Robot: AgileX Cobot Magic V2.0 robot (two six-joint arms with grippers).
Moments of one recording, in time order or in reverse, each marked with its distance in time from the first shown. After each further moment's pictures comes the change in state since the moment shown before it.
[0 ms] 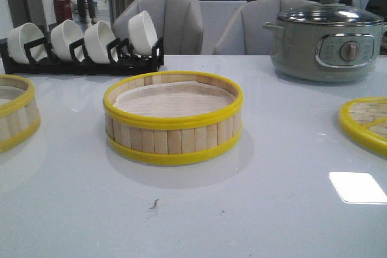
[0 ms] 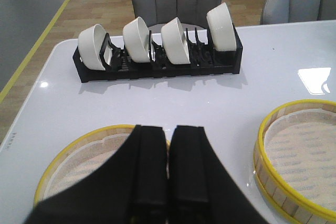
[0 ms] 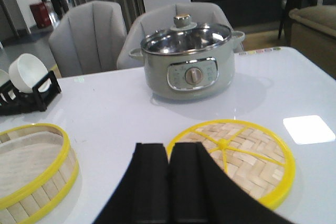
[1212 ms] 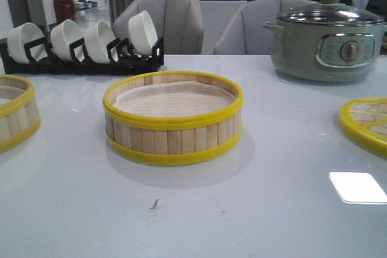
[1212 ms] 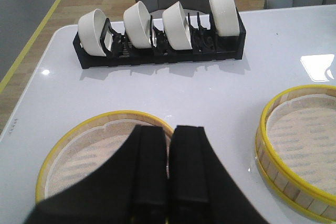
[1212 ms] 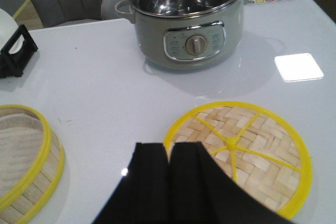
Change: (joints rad) left arm 0.000 0.000 0.000 0.004 0.046 0.000; right arm 0.000 0.557 -0.274 -0.018 -0.066 0.000
